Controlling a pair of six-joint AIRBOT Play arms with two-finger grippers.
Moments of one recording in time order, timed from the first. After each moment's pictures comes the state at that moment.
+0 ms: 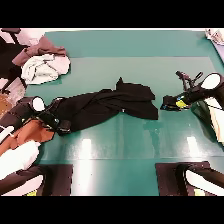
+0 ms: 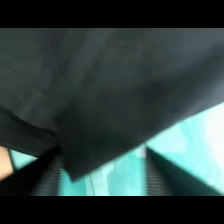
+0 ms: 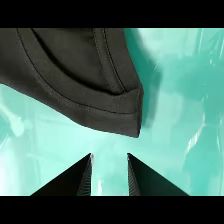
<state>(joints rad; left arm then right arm) -0.15 -1.15 0.73 1.35 -1.17 -1.51 -0.01 -1.15 0.99 -1.21 1.27 1.58</state>
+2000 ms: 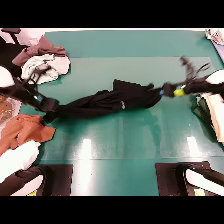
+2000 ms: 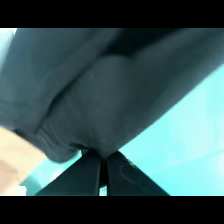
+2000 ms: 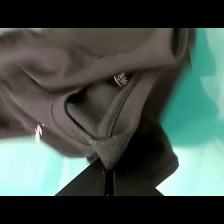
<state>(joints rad) -0.15 -1.02 1.24 1.37 -1.51 -1.53 -0.12 -1.16 1.10 -0.87 1.13 1.30</state>
